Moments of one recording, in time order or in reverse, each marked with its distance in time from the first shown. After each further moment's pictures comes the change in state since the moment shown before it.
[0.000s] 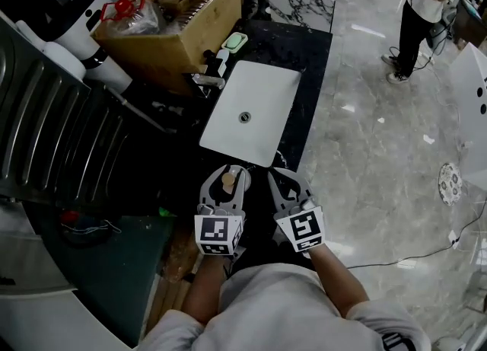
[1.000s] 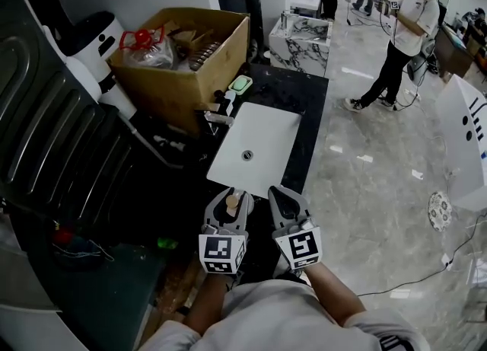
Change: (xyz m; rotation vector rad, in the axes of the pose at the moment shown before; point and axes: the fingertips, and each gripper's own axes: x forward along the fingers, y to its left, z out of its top) left arm -0.024 0.025 0.041 -0.046 -0.095 -0.015; right arm 0.009 0.019 0.072 -0.077 -0.119 -0.081
